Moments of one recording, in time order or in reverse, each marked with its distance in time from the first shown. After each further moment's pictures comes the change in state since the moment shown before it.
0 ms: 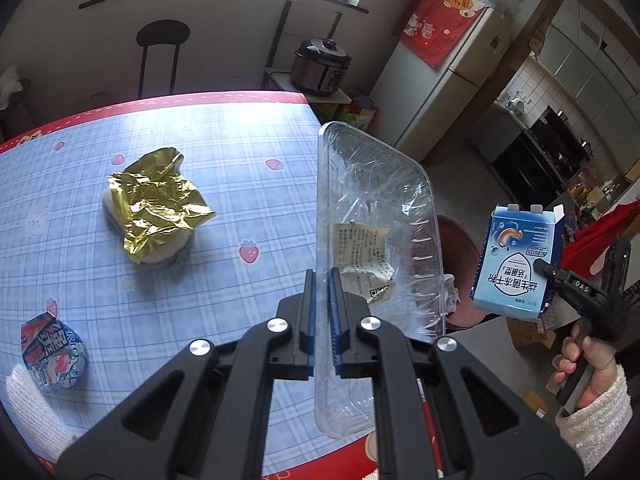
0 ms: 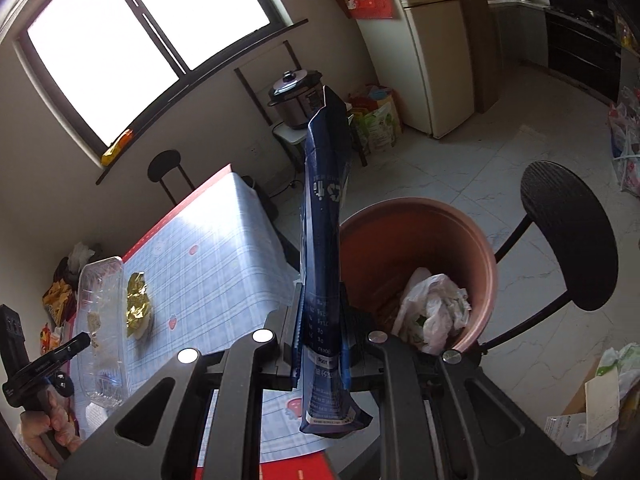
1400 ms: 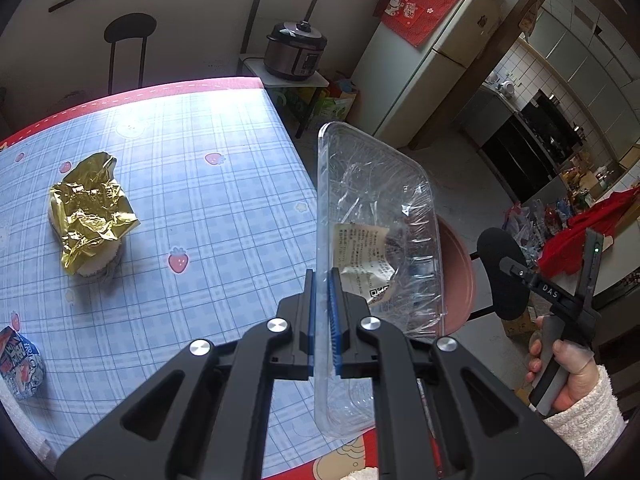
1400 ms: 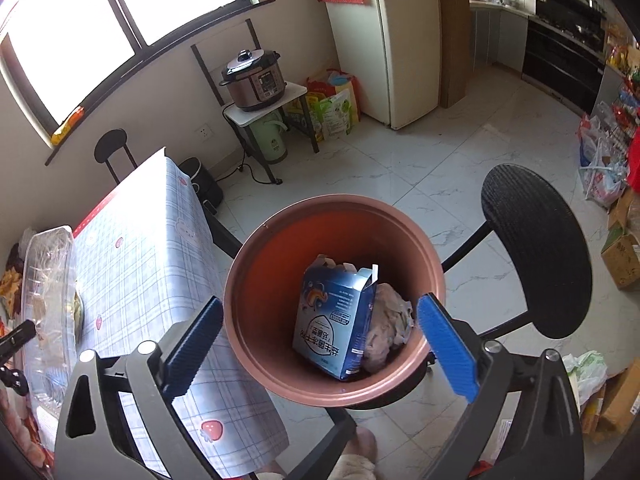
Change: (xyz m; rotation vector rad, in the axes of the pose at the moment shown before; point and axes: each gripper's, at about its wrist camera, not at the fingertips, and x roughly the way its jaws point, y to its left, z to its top) left arm 0.047 -0.055 0.016 0.030 0.056 -0.038; right arm 0.036 -0.015 0.010 -0.073 0.056 -0.162
